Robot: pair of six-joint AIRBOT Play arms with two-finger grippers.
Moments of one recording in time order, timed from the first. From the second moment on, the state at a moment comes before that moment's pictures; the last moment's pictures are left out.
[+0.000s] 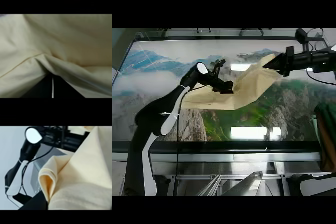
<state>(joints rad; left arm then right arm) -0.41 -2.24 2.05 0.83 -1.14 -1.39 -0.09 -1.68 1.63 -0.31 1.52 1.24</state>
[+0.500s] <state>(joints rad) -0.04 -1.97 2.05 0.48 -1.37 -1.34 0.30 -1.75 1.64 -0.28 1.04 1.19</state>
